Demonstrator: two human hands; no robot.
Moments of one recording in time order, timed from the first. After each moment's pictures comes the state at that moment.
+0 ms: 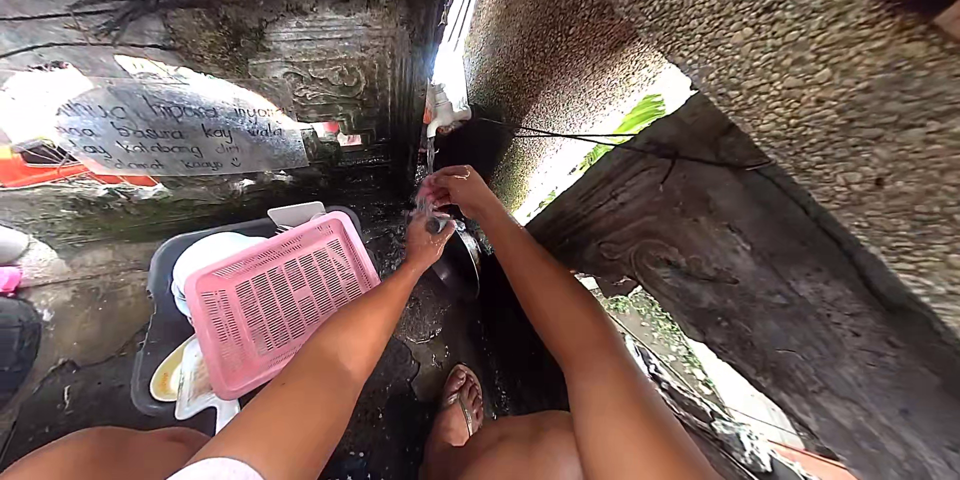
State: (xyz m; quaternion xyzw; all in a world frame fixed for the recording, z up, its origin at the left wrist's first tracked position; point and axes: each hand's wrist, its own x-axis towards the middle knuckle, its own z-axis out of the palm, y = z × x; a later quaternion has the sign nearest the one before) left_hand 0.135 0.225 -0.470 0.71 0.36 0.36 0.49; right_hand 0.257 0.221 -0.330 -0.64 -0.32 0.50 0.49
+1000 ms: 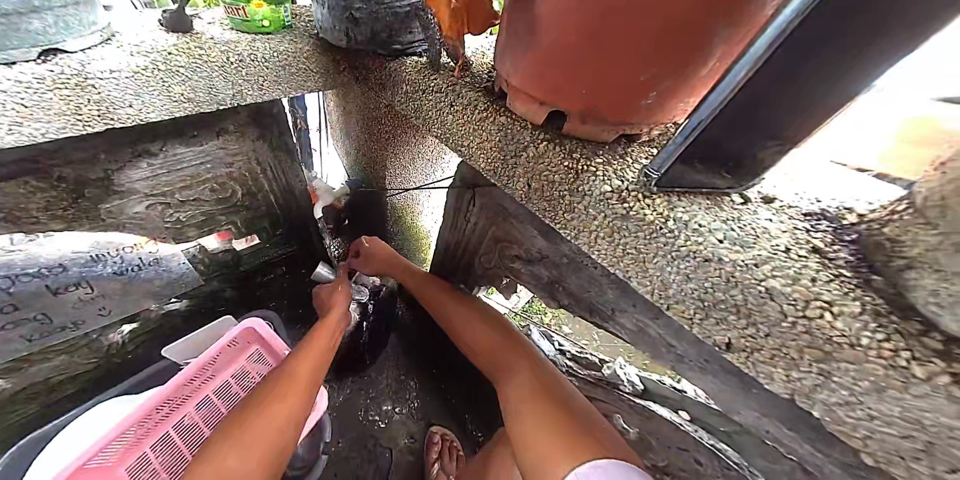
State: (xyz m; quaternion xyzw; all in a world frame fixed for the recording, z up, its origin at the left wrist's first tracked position) left_hand 0.141 0.226 -0.373 0.57 0.60 0.21 0.52; right_hand 0.277 0.200 -0.331 -0.77 -0.55 0.26 0.18
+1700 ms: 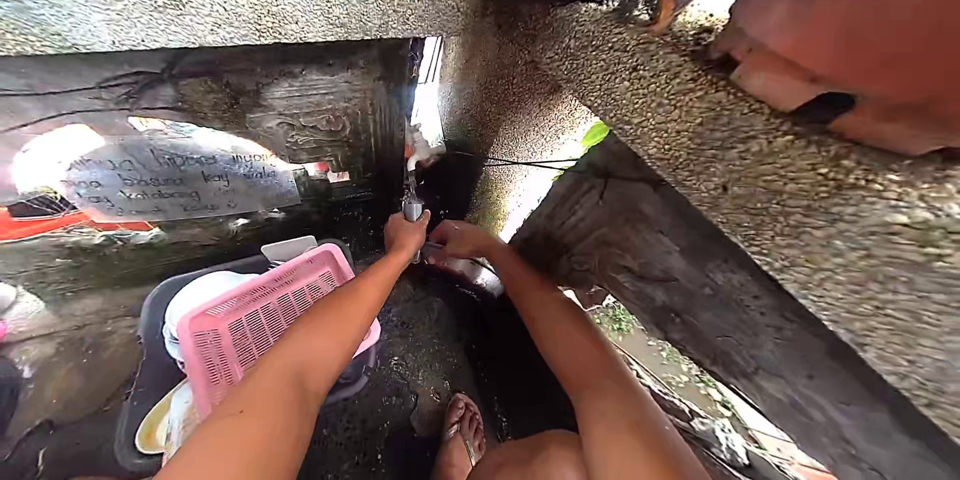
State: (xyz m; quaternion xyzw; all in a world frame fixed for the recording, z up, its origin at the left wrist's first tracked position) left_hand 0.141 0.259 -0.354 0.70 0.53 0.18 0.45; right_hand 0.274 0.173 -0.327 -0.67 -0.65 0.36 0.07
